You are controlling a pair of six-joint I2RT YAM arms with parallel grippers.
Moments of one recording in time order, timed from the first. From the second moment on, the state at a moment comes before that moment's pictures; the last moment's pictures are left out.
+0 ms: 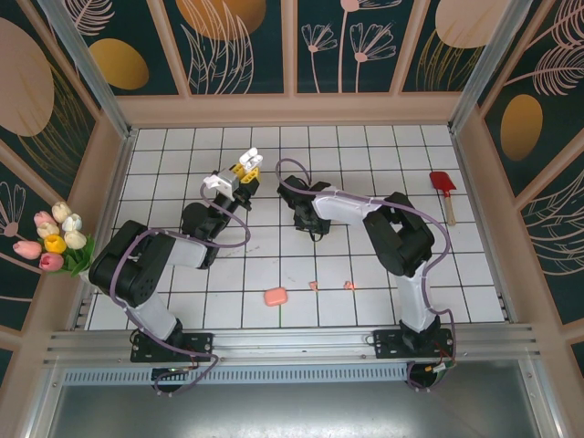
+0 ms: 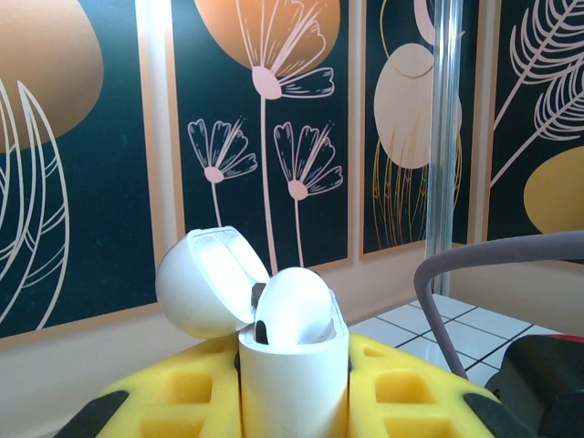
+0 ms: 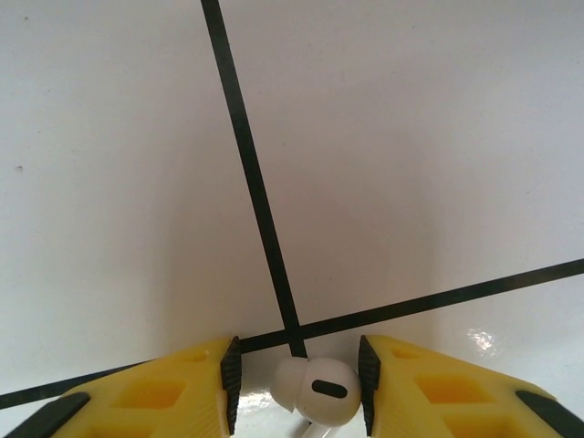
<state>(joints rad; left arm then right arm) -0.42 1.70 0.52 1.51 0.22 -0.07 0.76 2.05 1.42 -0.75 0.27 0.91</state>
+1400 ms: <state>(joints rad) -0.42 1.70 0.52 1.51 0.23 -0.08 0.77 1.95 1.27 -0.56 0.18 0.38</state>
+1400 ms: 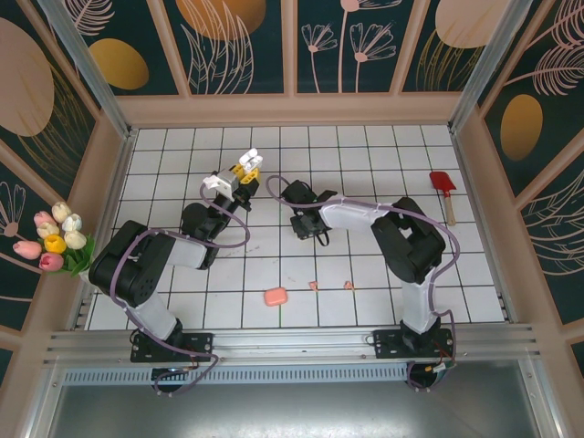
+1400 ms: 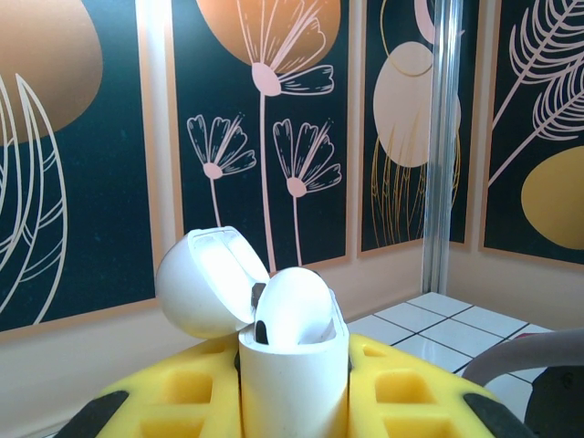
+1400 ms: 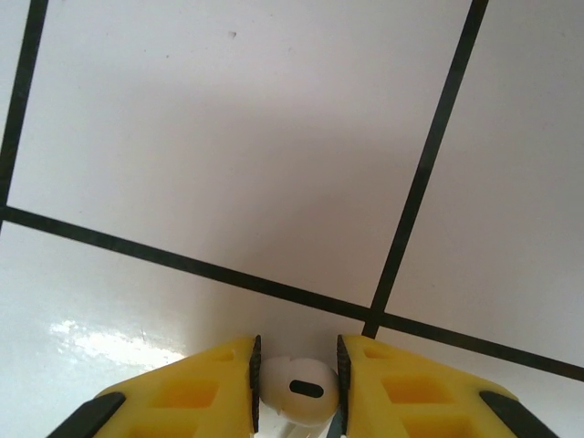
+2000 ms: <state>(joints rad) -0.42 1.70 0.52 1.51 0.23 -0.08 0.77 1.88 1.25 -0.55 0.17 0.38</state>
